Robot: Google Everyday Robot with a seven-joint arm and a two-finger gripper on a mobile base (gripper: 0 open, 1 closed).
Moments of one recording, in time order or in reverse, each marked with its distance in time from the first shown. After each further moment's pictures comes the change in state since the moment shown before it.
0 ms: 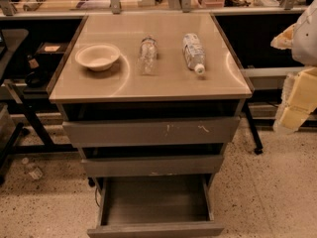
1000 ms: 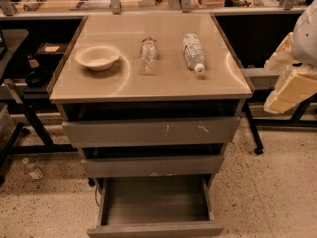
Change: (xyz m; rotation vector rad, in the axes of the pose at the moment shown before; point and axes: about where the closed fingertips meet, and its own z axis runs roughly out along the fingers) arm 0.000 0.000 0.000 0.000 0.000 0.000
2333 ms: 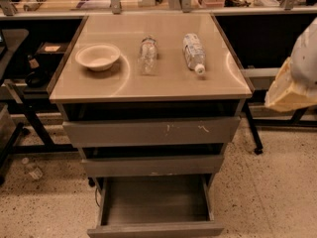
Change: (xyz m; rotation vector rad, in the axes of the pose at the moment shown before) arm 0.012 0.013 0.019 0.007 0.022 0.024
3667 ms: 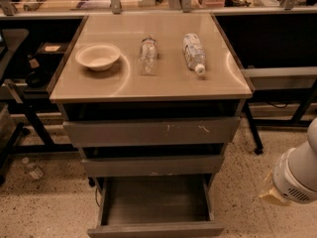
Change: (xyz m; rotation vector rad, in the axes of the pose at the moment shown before) arm 0.102 0.118 0.192 -0.141 0.072 0.241
